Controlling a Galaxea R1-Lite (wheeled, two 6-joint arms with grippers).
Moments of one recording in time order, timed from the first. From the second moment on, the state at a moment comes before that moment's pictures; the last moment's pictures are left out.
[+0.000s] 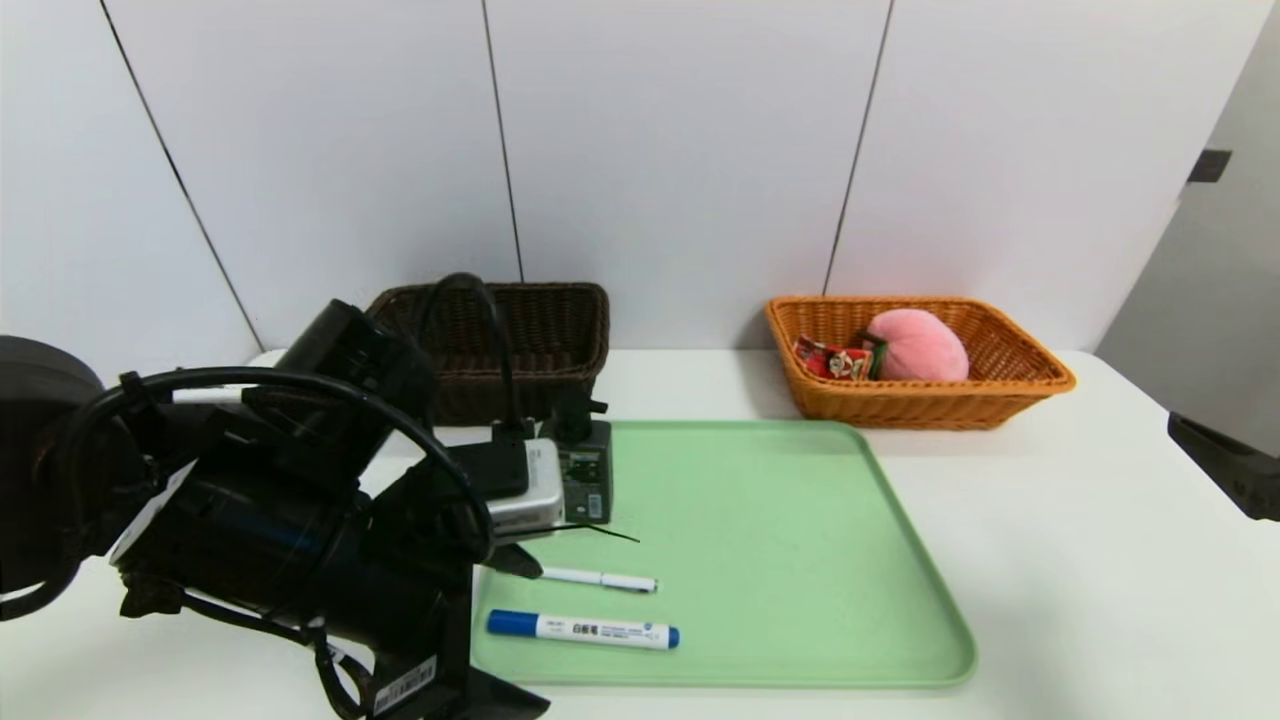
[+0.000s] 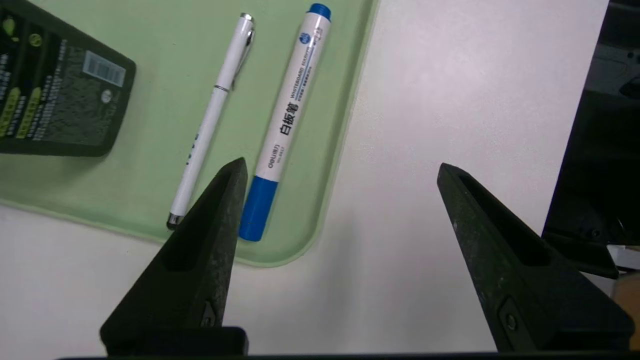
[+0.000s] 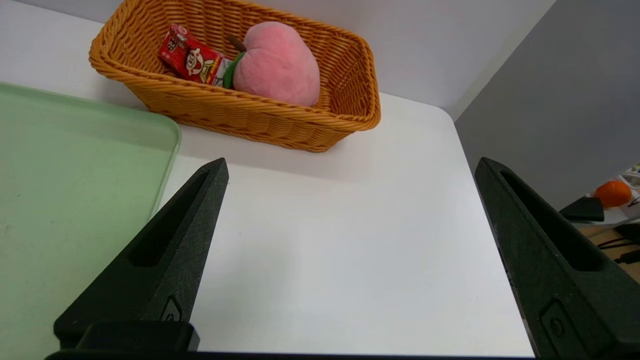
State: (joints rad) left arm -0.63 1.55 -1.02 0.41 -0.40 0.59; right arm 0.10 0.95 -0.50 -0.30 -0.19 -0.27
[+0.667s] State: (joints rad) left arm -0.64 1.68 -1.06 0.44 -0.38 0.68; right arm 0.10 0.93 -0.51 -0.31 -0.16 -0.24
